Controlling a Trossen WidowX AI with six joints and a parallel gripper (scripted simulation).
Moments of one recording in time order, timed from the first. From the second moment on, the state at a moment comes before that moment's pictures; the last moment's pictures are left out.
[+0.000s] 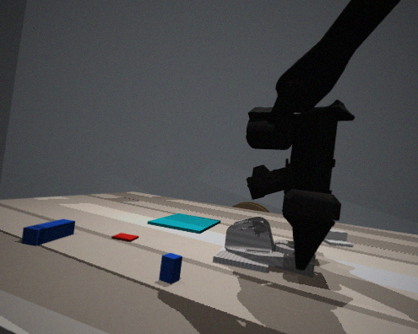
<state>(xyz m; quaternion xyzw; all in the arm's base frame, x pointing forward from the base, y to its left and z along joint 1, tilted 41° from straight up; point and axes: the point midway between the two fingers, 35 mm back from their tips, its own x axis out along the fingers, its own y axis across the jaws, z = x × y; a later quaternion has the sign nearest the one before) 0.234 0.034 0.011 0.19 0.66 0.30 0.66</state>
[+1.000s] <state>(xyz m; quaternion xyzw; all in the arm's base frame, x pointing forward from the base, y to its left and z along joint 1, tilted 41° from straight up) 0.234 0.034 0.011 0.19 0.66 0.30 0.66</state>
